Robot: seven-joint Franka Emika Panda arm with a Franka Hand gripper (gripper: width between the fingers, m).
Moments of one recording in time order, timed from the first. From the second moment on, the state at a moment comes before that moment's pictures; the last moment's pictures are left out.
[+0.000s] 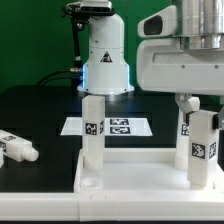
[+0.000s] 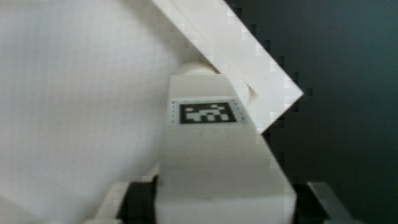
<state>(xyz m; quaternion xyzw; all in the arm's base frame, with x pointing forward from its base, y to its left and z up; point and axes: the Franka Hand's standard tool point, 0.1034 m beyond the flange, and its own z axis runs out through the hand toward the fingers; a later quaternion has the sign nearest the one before) 0.637 0.110 0.118 -0.87 0.49 -0.03 0.05</state>
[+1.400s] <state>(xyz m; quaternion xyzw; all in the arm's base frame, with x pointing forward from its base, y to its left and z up) 0.640 0.107 0.116 -0.98 0.16 -0.07 0.03</state>
